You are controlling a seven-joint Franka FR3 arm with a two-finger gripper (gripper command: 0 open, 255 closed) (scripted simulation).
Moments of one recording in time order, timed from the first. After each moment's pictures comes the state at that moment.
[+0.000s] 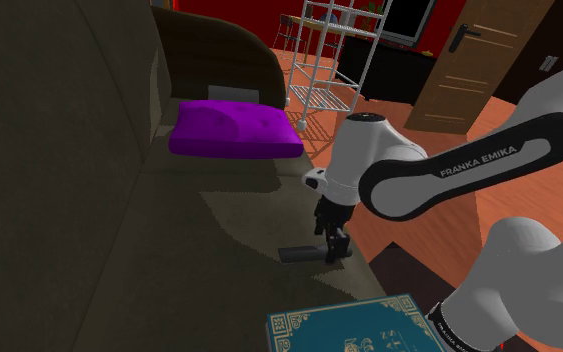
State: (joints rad) arm 0.36 -0.39 0.06 -2.78 0.10 2.32 -0.66
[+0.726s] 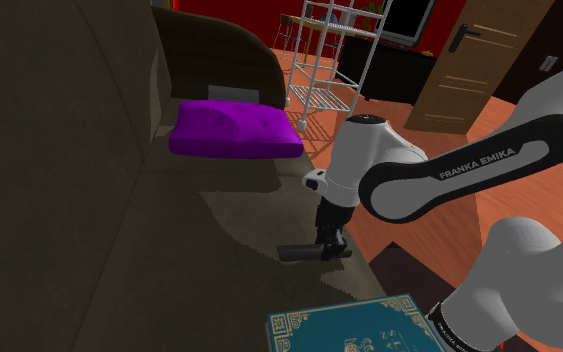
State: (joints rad) arm 0.36 -0.38 0.06 -2.79 0.10 2.34 -0.67
